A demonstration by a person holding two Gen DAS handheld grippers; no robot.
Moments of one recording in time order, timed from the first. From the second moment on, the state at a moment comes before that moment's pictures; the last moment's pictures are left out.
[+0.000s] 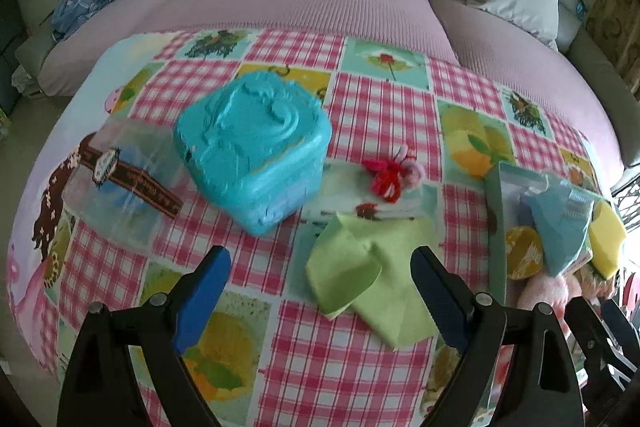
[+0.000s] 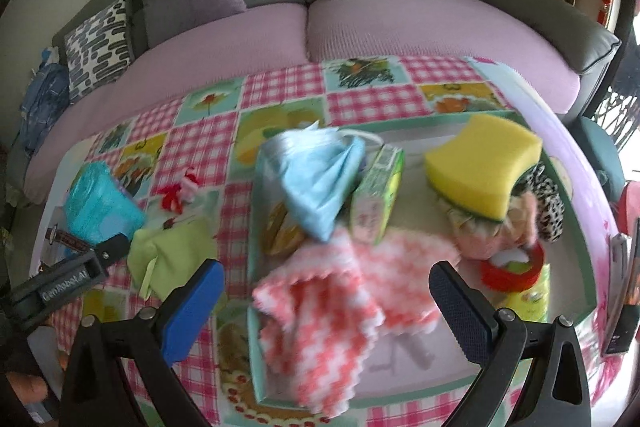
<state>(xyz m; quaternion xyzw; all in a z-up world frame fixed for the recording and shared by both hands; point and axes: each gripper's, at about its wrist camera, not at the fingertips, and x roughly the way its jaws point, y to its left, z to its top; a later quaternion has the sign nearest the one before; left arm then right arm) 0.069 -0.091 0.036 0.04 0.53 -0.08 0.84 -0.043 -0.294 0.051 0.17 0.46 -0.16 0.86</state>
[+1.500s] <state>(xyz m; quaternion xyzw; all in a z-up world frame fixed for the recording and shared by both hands) 0.083 -0.122 -0.027 0.07 0.58 -0.10 0.80 -0.021 -0.268 0.023 0.11 0.51 -0.16 0.84</state>
